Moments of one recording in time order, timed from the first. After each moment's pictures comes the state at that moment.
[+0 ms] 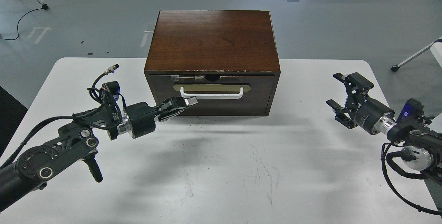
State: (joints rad) left arm -0.51 0.50 -0.68 -1.23 1.22 -0.33 -0.40; right arm 0.68 -0.70 0.16 0.98 -0.16 0.25 0.49
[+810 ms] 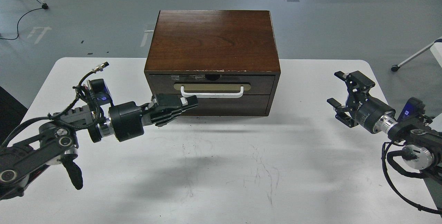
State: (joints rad) left arm -0.46 0.72 -0.77 -1.46 0.67 -0.49 -0.49; right arm 0.68 -0.70 0.18 0.99 -0.16 0.25 0.49
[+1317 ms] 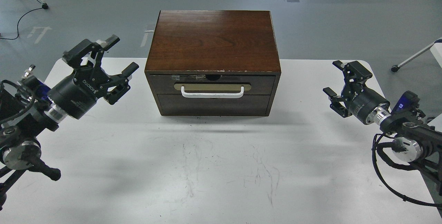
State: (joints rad) left arm -0.17 0.66 -1.05 -1.25 0.43 -0.49 -0.49; right arm 0.68 -0.63 0.28 0.99 -0.15 0.15 0.49
